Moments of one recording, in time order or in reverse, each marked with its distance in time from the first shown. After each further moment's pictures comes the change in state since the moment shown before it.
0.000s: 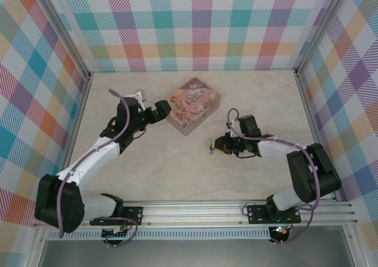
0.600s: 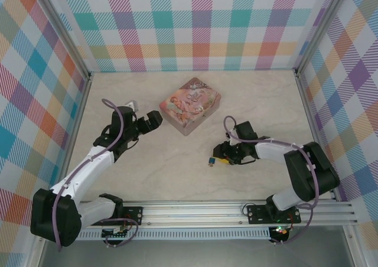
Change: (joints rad) left arm 0.047 -0.108 -0.077 -0.171 -0.084 0.035; right arm 0.021 -0.012 -0.005 -0.169 0.125 -0.059
